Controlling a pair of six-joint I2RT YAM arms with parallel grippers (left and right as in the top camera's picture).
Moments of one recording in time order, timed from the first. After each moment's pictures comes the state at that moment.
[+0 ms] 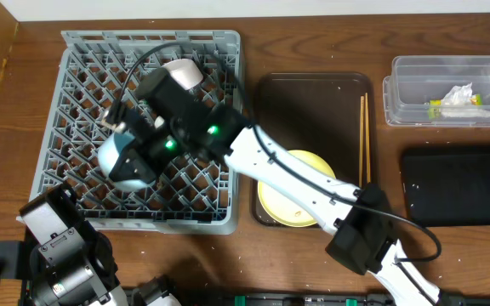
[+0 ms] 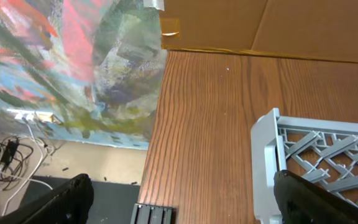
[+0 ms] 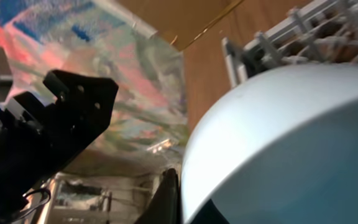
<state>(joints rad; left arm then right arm) 0.59 0.74 0.98 -1.21 -0.82 -0.83 1.00 2.30 2.29 -0.61 -0.89 0.42</state>
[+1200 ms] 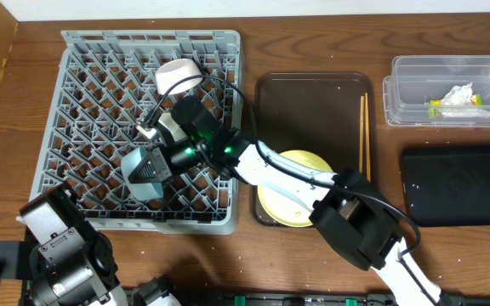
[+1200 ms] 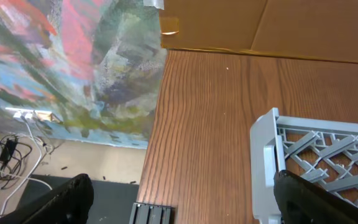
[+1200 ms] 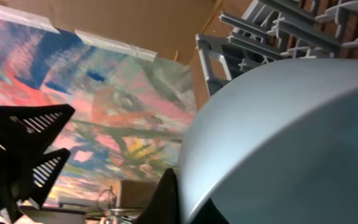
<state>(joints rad) 0.59 0.74 0.98 -1.21 -0.81 -0.83 0.95 2.29 1.77 0.15 -0.97 0.94</state>
